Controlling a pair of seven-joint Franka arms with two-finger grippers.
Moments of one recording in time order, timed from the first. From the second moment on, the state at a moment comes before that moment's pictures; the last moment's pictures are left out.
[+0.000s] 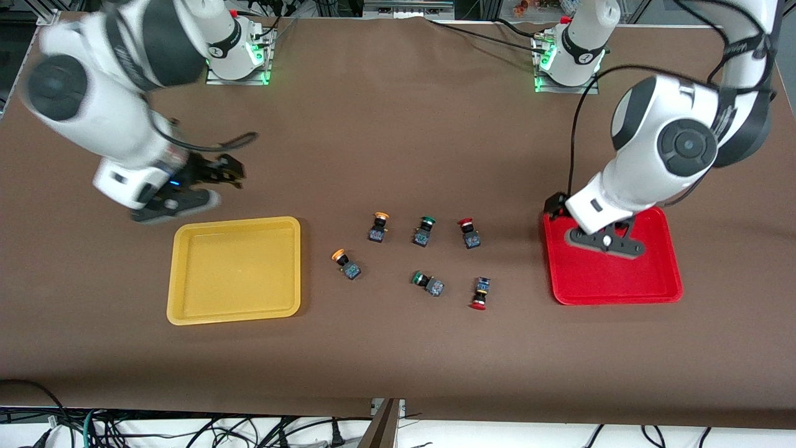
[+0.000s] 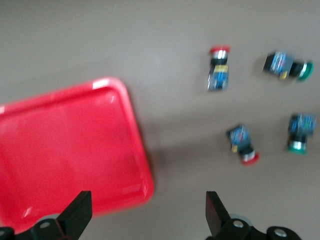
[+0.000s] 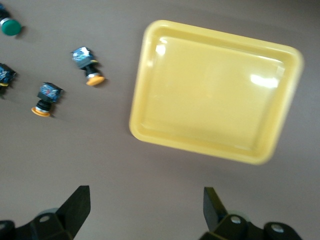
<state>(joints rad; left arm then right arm) -0.13 0.35 -0.15 -1.63 0.03 1.96 -0.07 0.31 0.26 0.04 -1.60 0.02 1.81 0.02</state>
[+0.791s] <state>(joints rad) -0.26 0.78 -0.15 -1.56 0.08 2.60 -0.06 0.48 0.82 0.04 -1.38 0.02 2.31 0.02</state>
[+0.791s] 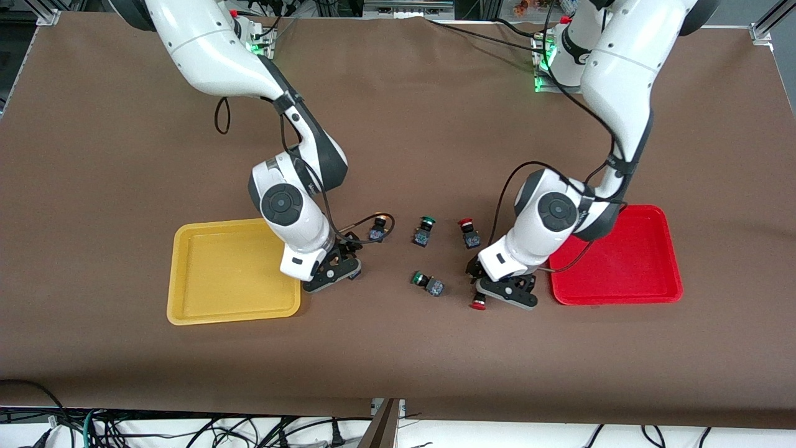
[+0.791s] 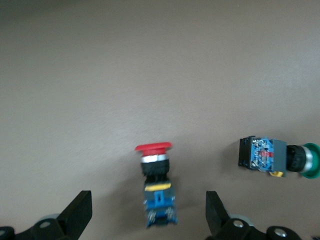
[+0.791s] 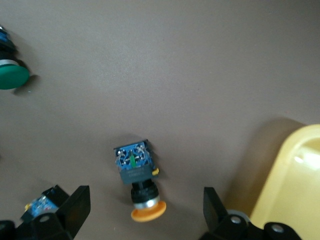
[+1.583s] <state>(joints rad) -0.28 0.82 -0.15 -1.56 0.13 2.61 -0.03 0.50 0.91 0.03 -1.39 0.08 2.45 0.07</state>
